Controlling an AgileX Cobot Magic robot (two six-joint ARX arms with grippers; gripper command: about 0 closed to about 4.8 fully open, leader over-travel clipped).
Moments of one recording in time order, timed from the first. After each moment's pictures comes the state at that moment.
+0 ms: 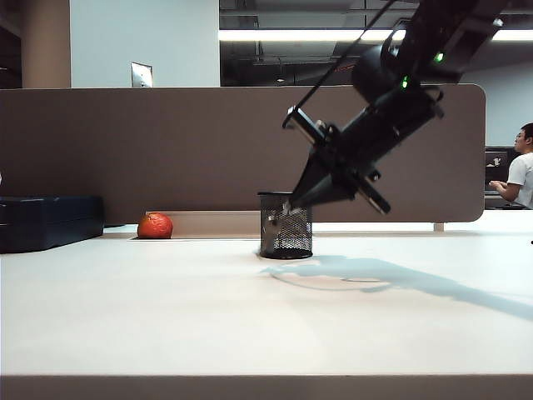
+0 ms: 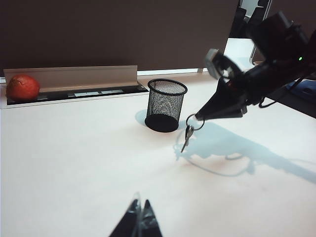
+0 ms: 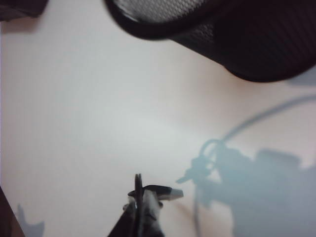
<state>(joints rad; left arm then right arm) -0.01 0.01 0.20 -0.23 0.53 -0.06 0.37 1.93 1.39 -0.25 -0.60 0.50</state>
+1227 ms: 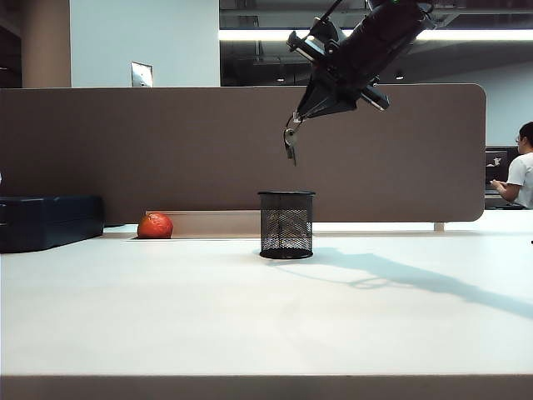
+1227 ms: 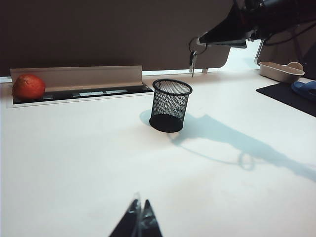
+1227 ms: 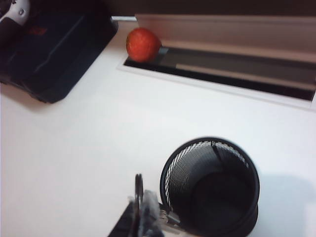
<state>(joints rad) -0.01 0.01 0.20 -0.23 0.51 -0.06 0.37 1.85 1.61 -0.21 -0.36 0.23</state>
